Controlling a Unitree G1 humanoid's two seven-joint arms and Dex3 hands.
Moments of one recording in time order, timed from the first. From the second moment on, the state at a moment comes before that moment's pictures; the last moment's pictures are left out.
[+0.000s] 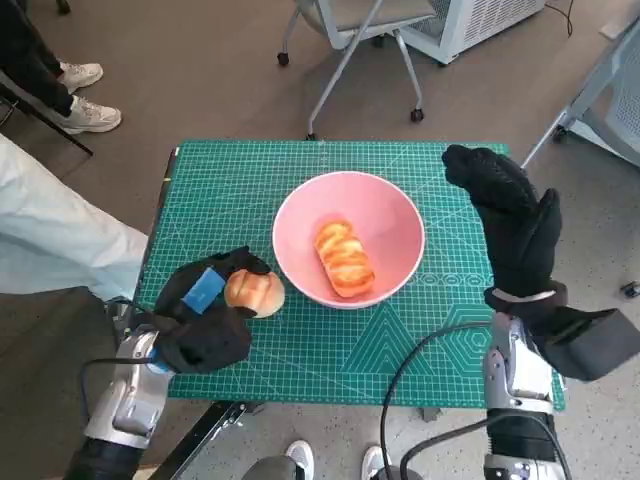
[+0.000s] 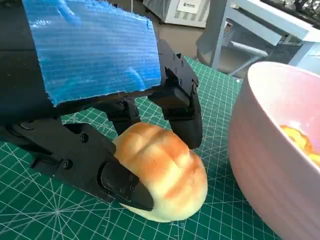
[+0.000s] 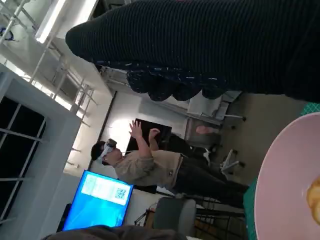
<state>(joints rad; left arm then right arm) -0.19 0.47 -0.14 0.11 0.49 0.05 -0.08 -0.48 -0.12 -0.15 0.37 0.31 -0.57 0.42</state>
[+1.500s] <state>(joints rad) -0.58 0.48 -0.16 -0.13 0.57 -0.13 -0.13 -0.48 -0.12 -0.15 0.37 0.31 -0.56 0.43</state>
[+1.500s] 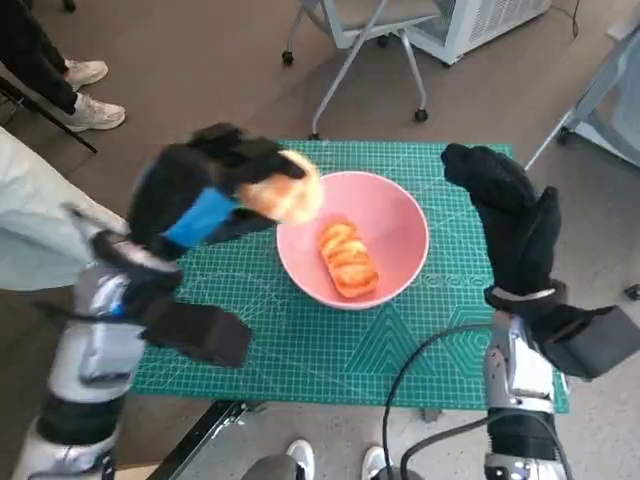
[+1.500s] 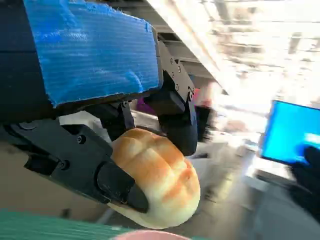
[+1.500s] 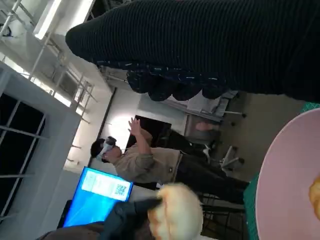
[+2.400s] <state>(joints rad) -0.83 0.24 -0.40 0.42 0.66 -0.14 -0.15 -0.46 -0.14 -0.14 0.31 0.31 -0.55 0.43</state>
